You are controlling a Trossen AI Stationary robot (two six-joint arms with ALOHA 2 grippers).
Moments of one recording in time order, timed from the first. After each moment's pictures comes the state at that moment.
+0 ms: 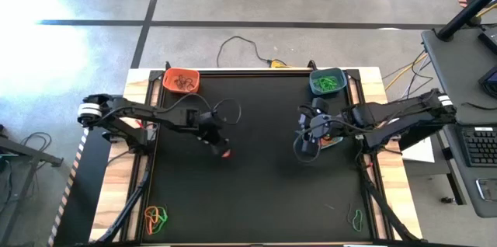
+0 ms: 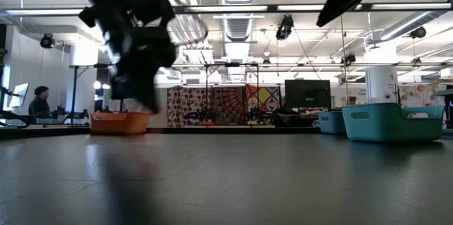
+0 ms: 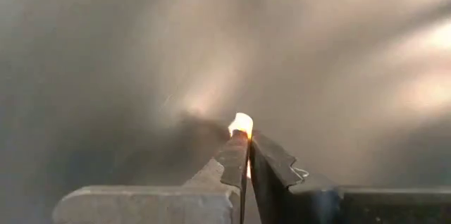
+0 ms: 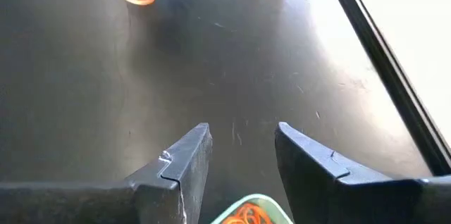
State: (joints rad) left arm 0.08 1.45 0.76 -0.31 0.12 -0.63; right arm 0.17 1.19 1.08 -0.82 0.38 0.27
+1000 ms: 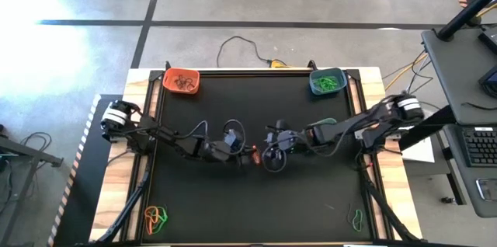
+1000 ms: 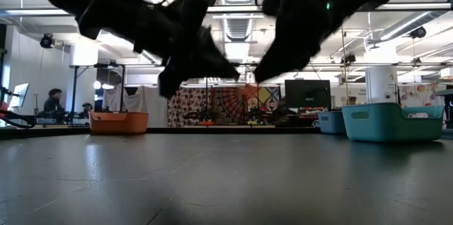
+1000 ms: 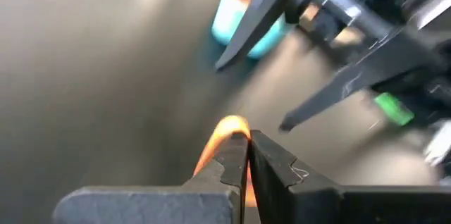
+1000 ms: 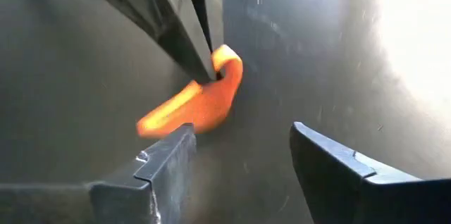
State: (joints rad) left arm -0.22 1.73 0.75 0.55 -0.40 -0.75; right arm 0.15 1.60 0.88 -0.01 0.20 0.23
